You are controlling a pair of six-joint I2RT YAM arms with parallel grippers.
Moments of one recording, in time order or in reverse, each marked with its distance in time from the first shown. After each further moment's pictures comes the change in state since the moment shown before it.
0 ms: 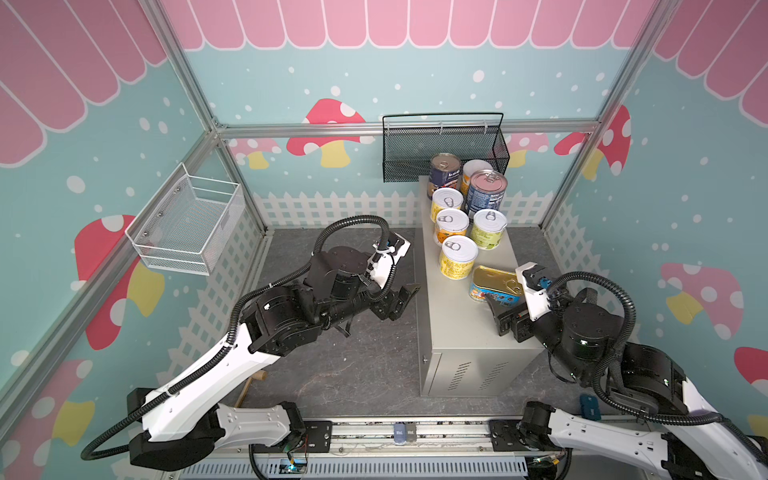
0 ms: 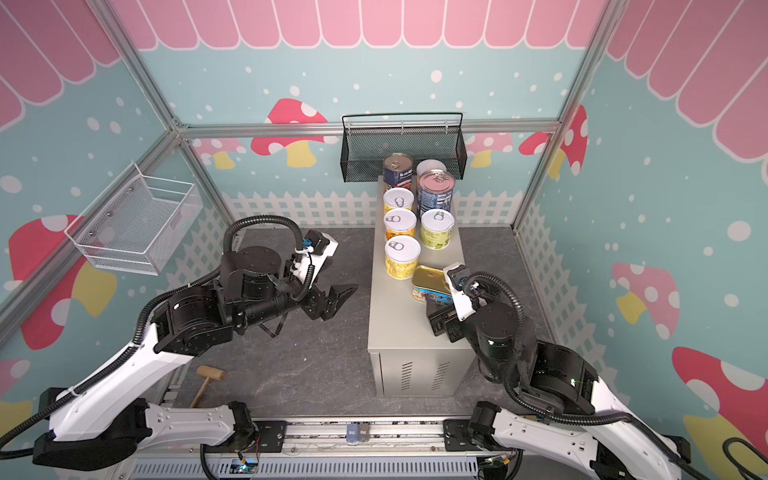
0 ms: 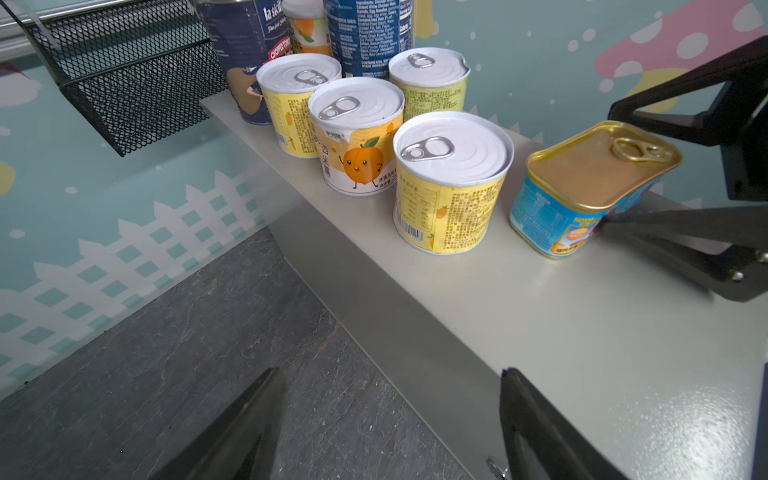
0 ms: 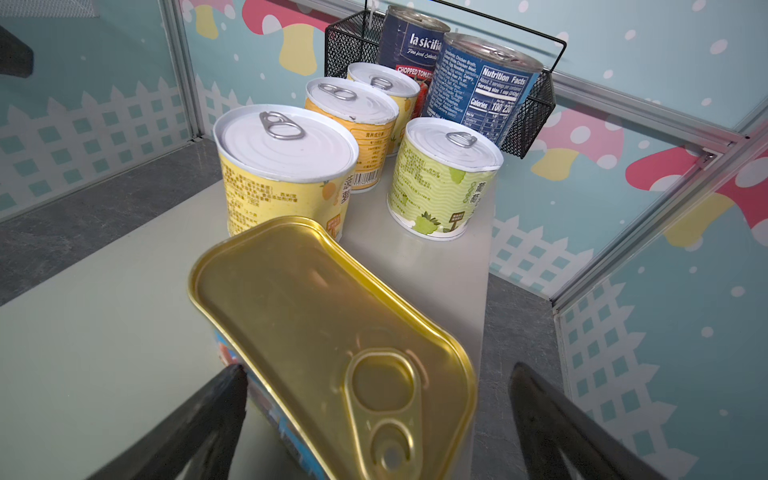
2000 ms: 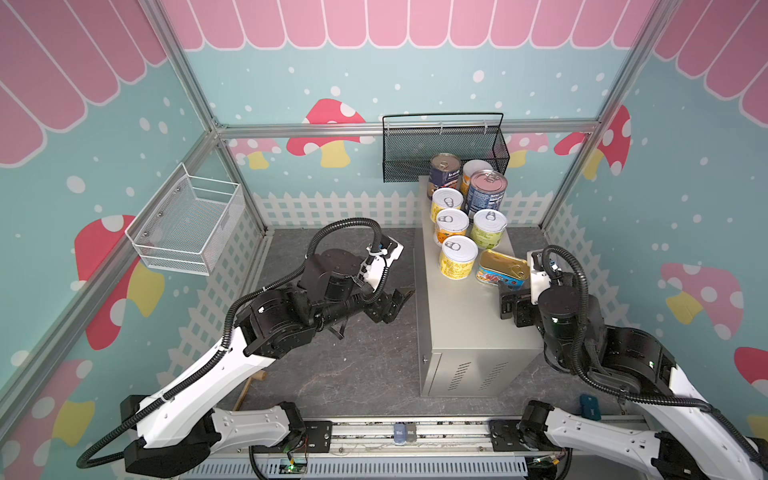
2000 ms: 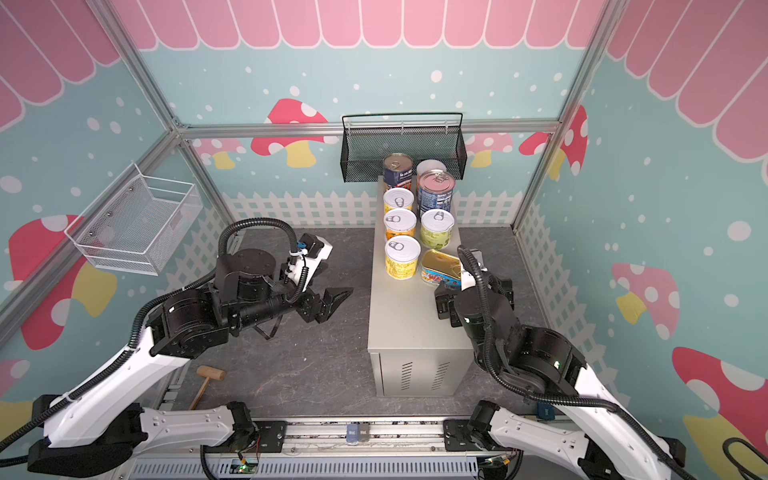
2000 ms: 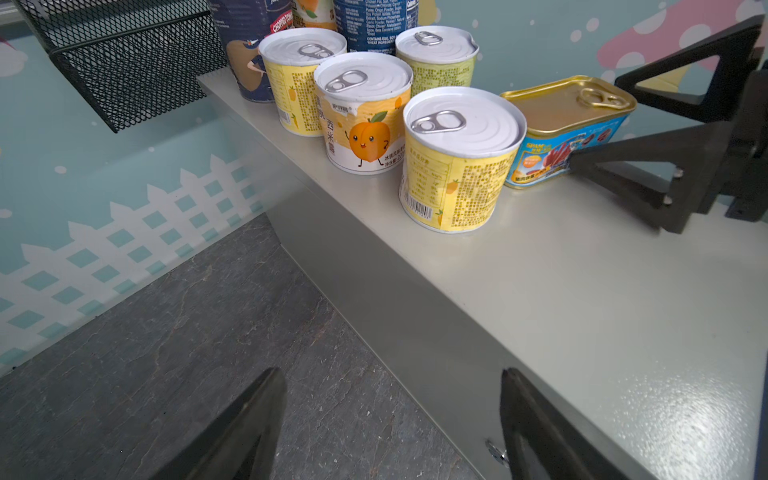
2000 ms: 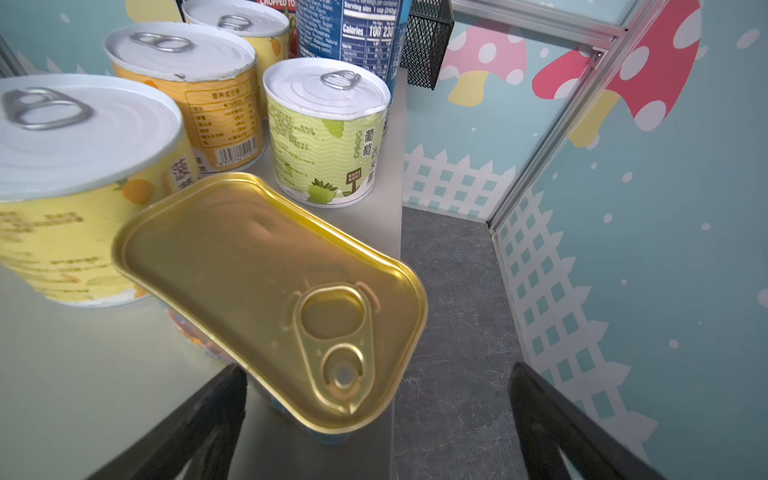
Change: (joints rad) left arm 0.029 -0.033 -0.039 -0.003 0.045 -0.011; right arm -0.167 0.133 0.108 -0.167 0.099 0.222
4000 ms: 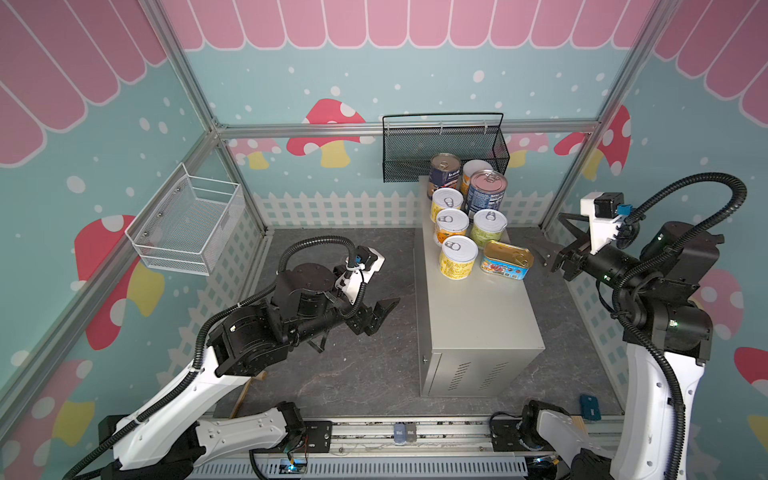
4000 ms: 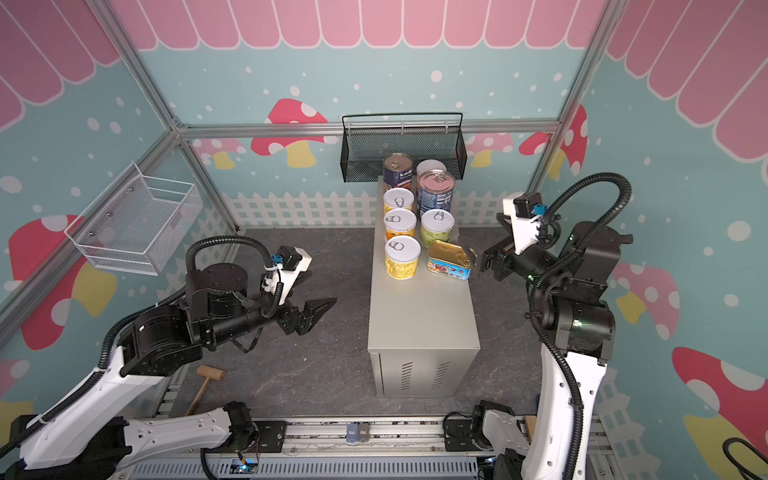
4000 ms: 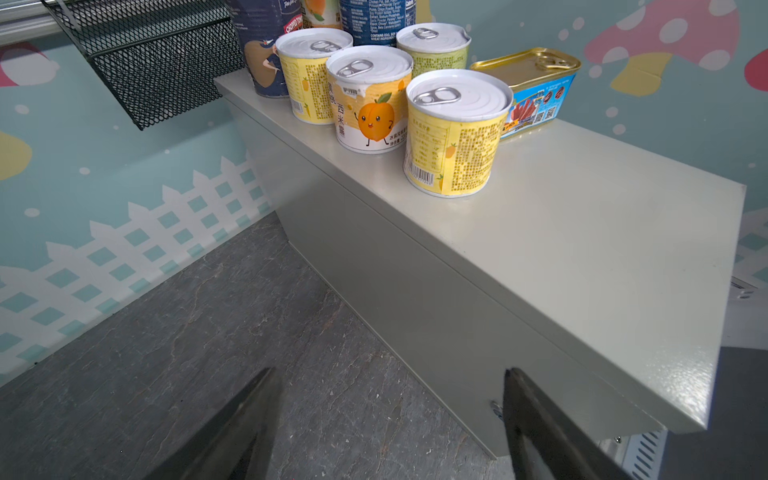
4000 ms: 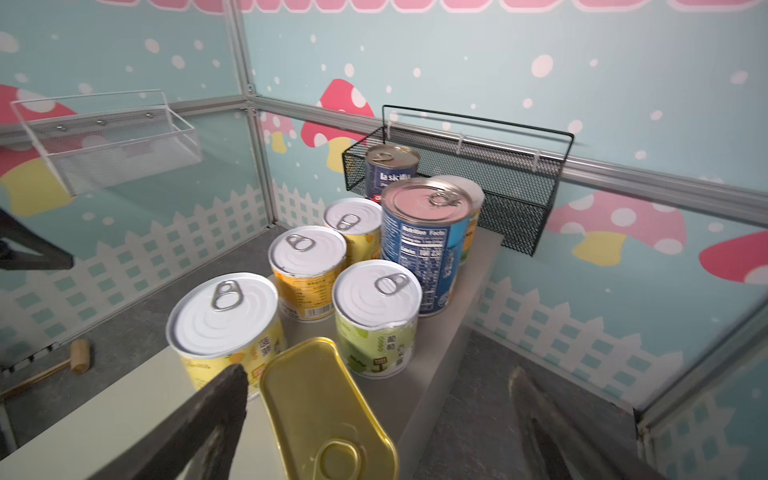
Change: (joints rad) left arm 0.014 -0.142 -0.101 -0.009 0.013 0.041; right arm -1.144 0.154 0.238 0.270 -1.715 -0.412
